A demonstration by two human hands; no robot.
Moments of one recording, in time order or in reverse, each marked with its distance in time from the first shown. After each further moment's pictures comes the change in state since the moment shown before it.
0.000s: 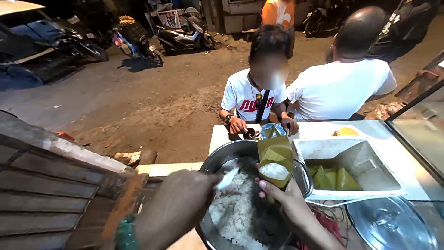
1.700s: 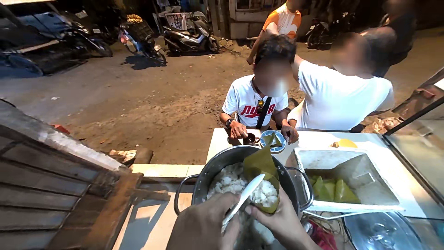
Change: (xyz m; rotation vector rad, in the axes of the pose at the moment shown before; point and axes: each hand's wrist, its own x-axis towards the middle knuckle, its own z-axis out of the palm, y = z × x) left_hand -0.030 0.052 0.024 -0.401 0.277 -0.137; right_hand -0.006 0.018 0.004 -0.435 -0.105 -0.290
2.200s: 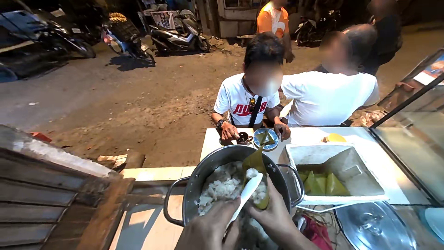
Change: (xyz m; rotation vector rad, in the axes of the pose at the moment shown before) left_hand -0.006 0.002 0.028 -0.065 -0.039 0.073; right_hand 0.005 -0.001 -0.004 -0.217 -0.001 0.089
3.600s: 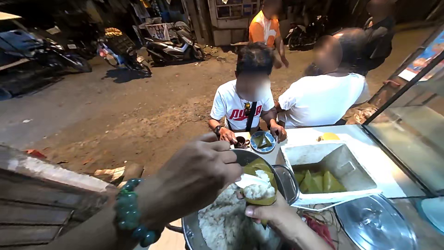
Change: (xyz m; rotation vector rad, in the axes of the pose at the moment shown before) left_hand 0.113 0.001 -0.091 0.568 0.025 0.893; right_hand -0.001 -0.008 -0.020 0.745 -0.289 0.145
